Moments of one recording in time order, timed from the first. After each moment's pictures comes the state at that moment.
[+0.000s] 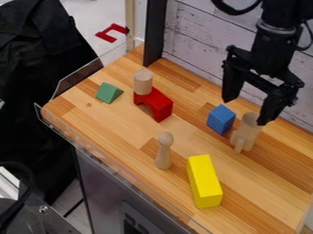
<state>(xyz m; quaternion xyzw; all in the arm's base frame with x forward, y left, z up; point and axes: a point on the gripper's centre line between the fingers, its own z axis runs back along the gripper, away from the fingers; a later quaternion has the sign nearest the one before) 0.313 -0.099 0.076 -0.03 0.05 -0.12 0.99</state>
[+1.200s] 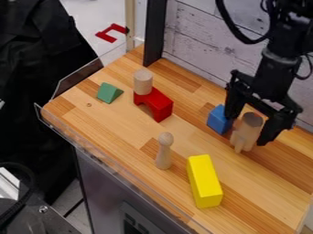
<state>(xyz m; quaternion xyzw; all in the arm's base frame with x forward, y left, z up) 0.313 -0.103 0.040 -0.02 0.10 -0.12 0.99</state>
